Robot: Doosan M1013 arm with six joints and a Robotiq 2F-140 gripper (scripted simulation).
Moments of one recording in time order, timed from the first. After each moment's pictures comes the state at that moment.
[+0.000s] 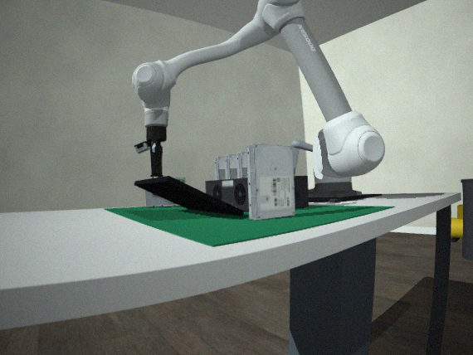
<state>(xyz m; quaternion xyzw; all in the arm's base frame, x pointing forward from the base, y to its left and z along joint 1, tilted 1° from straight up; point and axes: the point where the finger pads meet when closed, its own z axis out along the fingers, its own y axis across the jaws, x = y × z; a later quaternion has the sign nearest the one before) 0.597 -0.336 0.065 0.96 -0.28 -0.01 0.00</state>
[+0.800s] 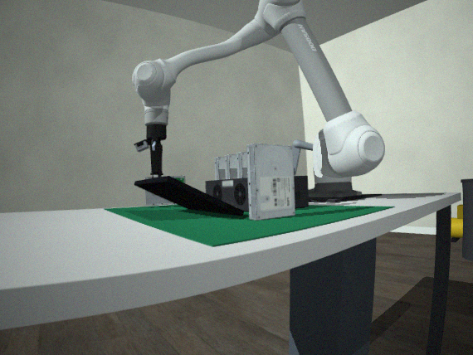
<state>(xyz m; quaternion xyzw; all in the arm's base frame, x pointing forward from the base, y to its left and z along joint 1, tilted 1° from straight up) 0.597 -0.336 0.071 0.96 -0.28 -0.01 0.00</state>
